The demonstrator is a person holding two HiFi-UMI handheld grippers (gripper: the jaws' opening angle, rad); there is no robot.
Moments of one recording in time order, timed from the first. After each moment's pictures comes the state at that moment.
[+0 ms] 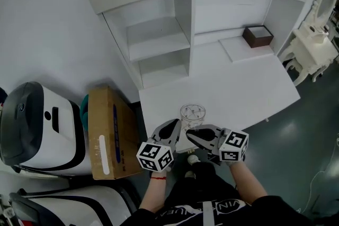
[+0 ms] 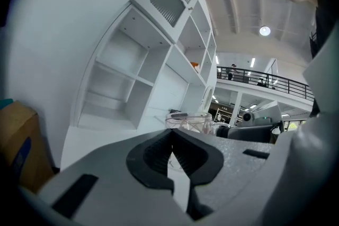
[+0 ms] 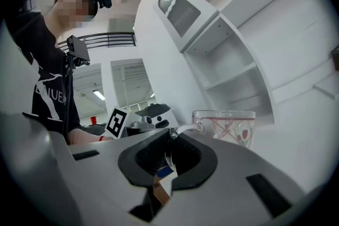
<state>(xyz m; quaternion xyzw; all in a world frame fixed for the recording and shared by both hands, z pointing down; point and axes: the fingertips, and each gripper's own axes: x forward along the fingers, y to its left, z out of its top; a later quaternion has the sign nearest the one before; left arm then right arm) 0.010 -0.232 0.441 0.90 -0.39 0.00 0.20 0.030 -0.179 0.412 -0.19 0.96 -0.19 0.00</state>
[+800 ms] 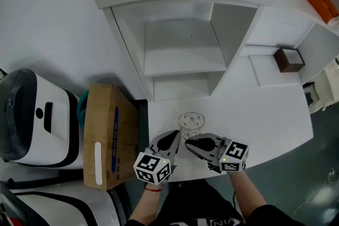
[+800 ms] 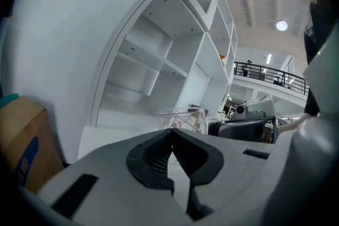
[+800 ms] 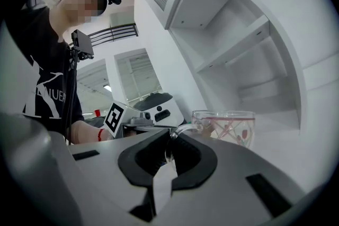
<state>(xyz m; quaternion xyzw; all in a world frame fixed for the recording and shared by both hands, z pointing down) -0.041 -0.336 0.502 0.86 -0.44 0.03 0.24 -0.020 -0.297 0.469 -0.10 0.97 -0.21 -0.04</state>
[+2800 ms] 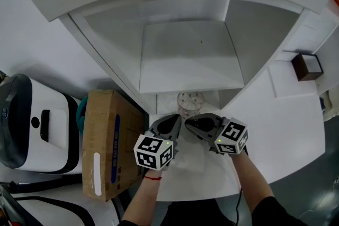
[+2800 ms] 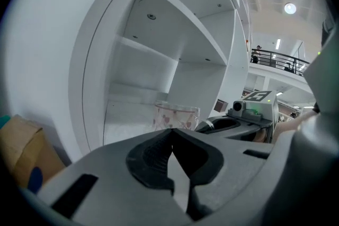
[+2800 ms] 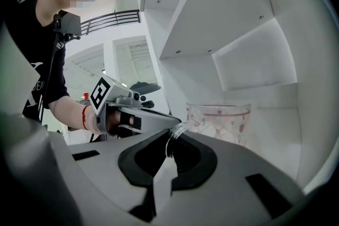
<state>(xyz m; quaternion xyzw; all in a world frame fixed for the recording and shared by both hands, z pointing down) -0.060 -0.469 0.540 0.84 -0.47 0.10 0.24 -0.042 -0.444 0.533 -0.10 0.98 -0.15 -0.10</state>
